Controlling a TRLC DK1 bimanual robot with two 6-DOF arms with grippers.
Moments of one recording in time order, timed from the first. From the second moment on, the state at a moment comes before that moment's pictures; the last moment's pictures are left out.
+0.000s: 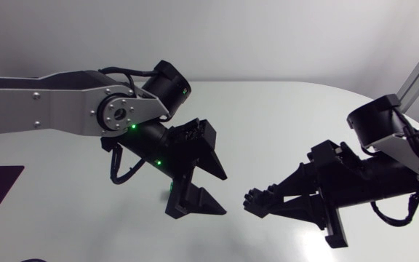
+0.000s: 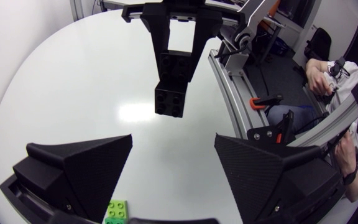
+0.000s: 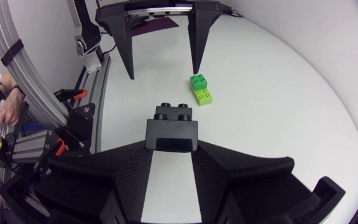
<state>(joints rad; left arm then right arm) -0.68 1.59 1.16 -0.67 0.69 0.81 0.23 1.07 0.69 -0.68 -0.80 -0.86</state>
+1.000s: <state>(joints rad) -0.69 1.64 1.24 -0.67 0.92 0.75 0.30 0.99 0.72 -0.62 -0.92 -0.66</state>
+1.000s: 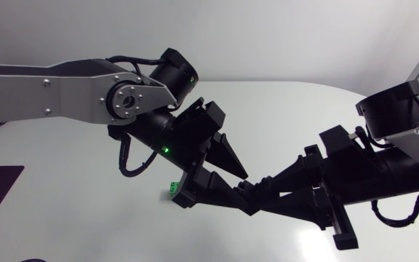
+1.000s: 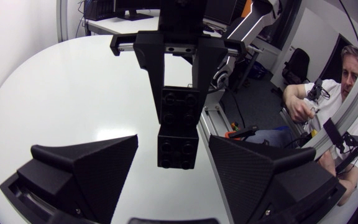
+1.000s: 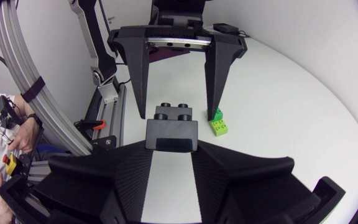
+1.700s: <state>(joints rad) -0.69 1.65 1.24 -0.72 0.97 0.76 0.32 0.94 0.72 -0.61 -0.94 -0.60</state>
